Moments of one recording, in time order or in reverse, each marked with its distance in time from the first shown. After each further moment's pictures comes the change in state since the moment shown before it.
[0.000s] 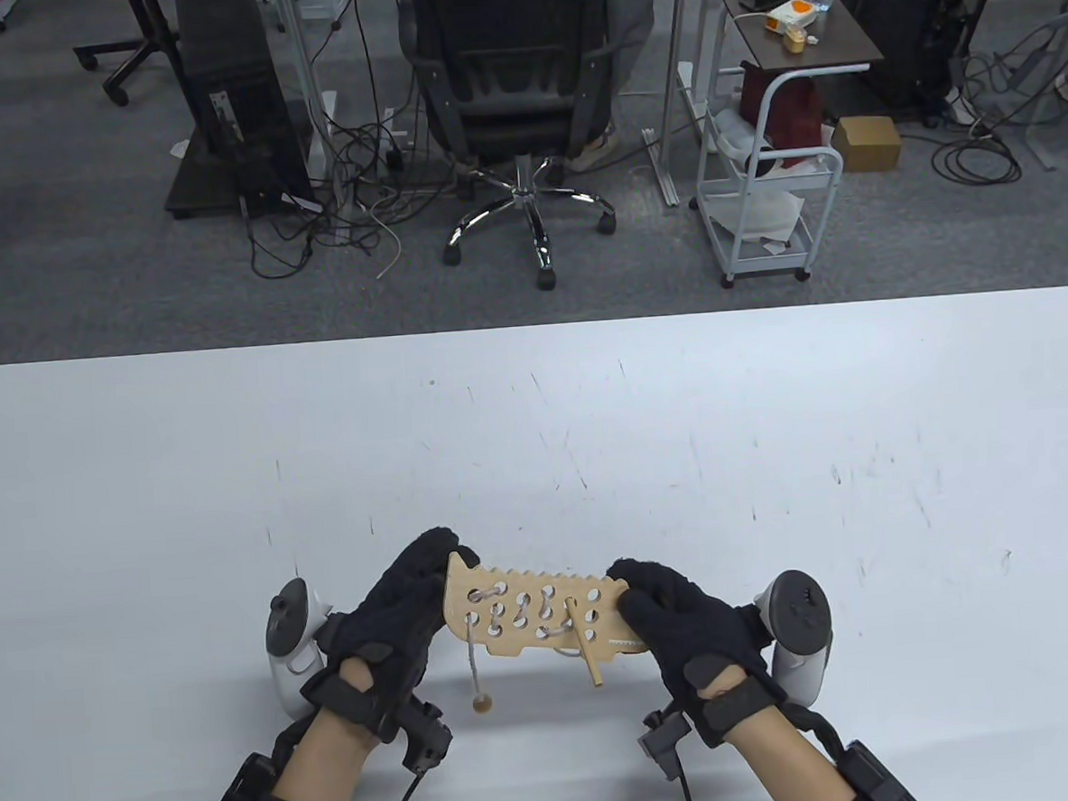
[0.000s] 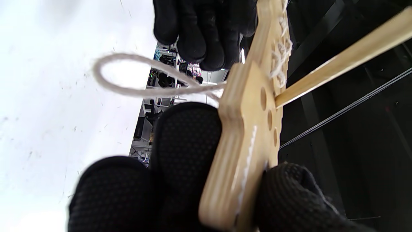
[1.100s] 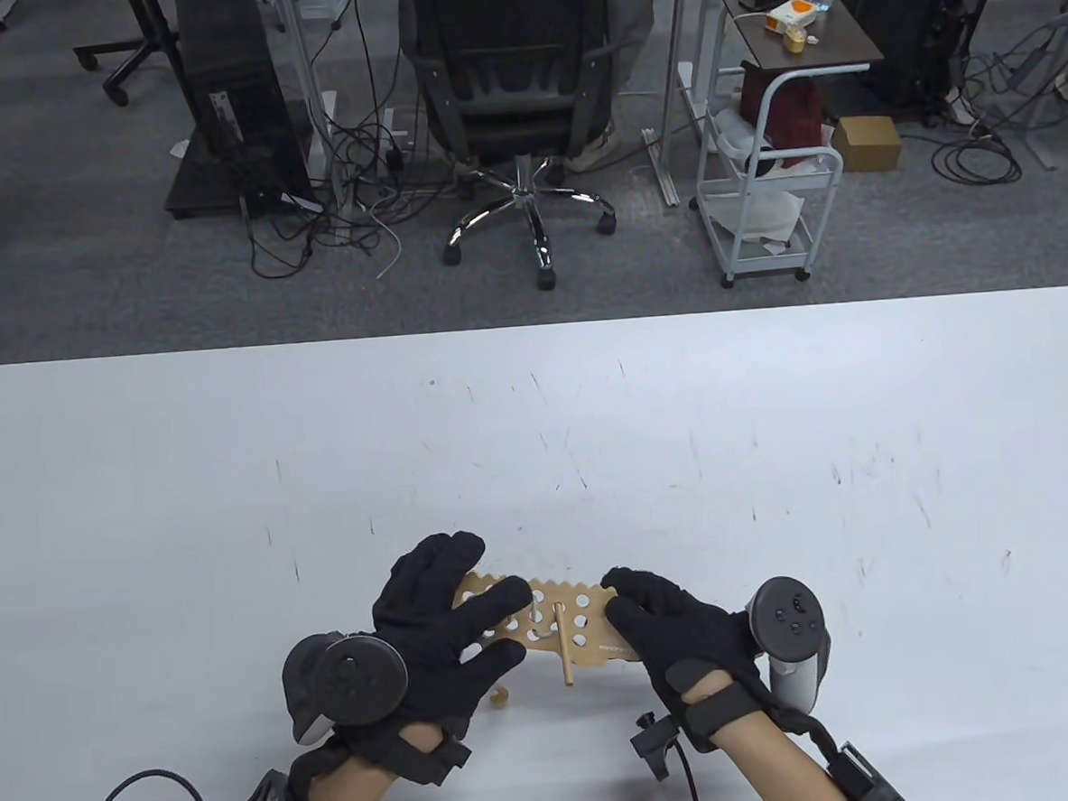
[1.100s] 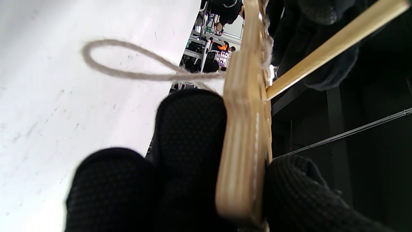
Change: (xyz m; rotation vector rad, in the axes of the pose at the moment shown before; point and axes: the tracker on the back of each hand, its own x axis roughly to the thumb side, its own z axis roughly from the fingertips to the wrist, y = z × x) left_hand 0.041 -0.068 0.022 -0.053 -0.376 -1.166; right_hand -0.002 0.007 0.005 -0.042 0.043 0.176
